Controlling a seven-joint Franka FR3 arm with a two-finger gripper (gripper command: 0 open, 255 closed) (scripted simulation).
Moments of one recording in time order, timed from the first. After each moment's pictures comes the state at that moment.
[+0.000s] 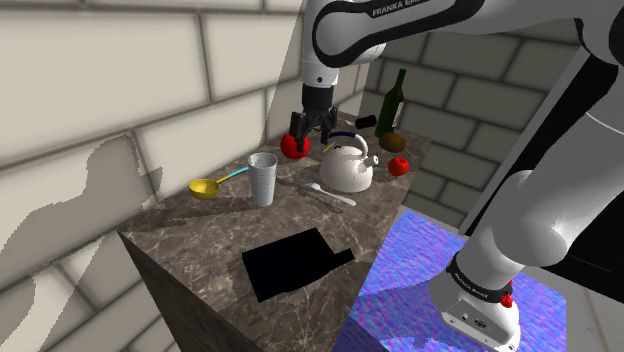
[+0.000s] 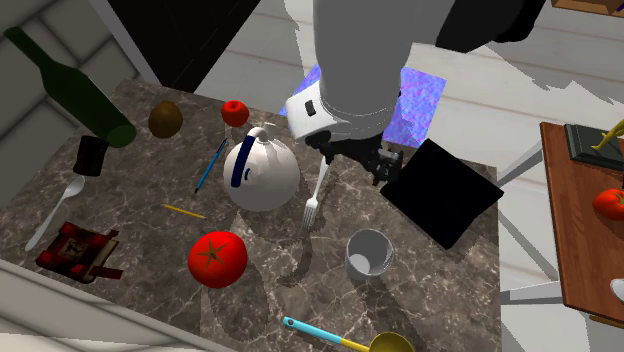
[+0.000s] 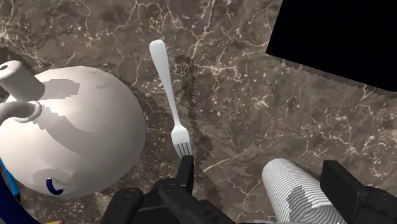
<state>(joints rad) 0.06 -0.14 0.12 -2.13 0.11 1.91 0.20</state>
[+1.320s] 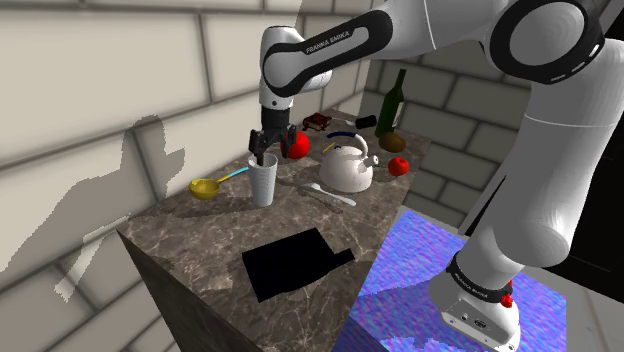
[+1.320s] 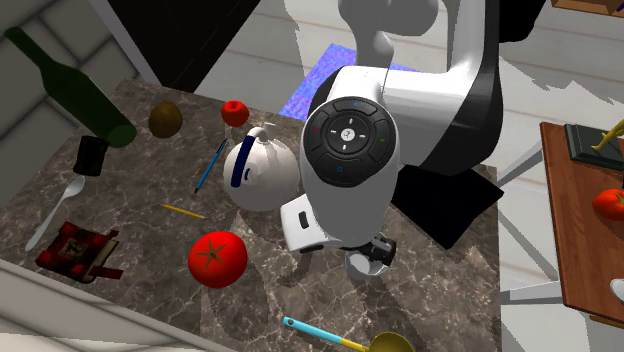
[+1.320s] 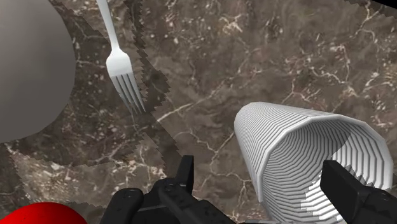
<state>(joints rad) 0.09 0.24 0.15 -1.87 0.10 2.06 0.24</state>
